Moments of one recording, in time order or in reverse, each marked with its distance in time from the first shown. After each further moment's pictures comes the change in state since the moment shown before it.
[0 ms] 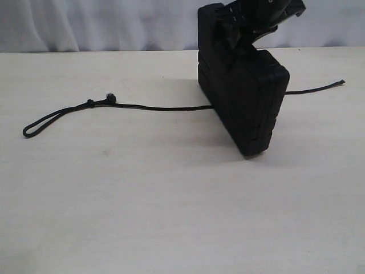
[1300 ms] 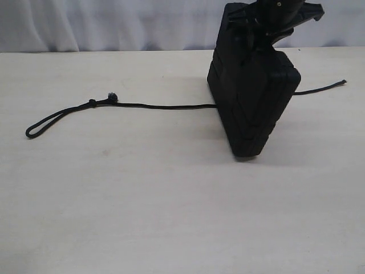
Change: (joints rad) left arm 0.000 0.000 0.000 0.003 0.000 0.003; right arm -0.023 0.011 0.005 -0.170 0.018 0.167
